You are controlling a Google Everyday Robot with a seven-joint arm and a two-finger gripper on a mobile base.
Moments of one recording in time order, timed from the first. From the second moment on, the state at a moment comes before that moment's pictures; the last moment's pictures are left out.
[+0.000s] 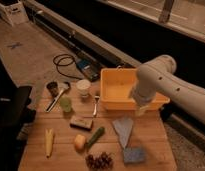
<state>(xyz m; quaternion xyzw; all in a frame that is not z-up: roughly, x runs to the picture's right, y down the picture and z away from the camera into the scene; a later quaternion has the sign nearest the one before) 0.145 0.086 0.672 -0.26 -0.09 -0.15 0.95</state>
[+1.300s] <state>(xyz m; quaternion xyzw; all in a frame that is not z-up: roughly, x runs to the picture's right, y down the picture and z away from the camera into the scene) 0.007 0.122 0.691 -0.26 -0.13 -0.29 0.91</state>
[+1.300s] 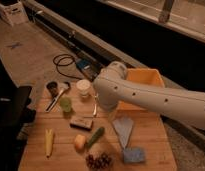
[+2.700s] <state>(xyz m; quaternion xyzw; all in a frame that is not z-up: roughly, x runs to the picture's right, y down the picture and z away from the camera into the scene) -0.005 0.205 0.744 -0.34 -0.20 -0.27 0.88</state>
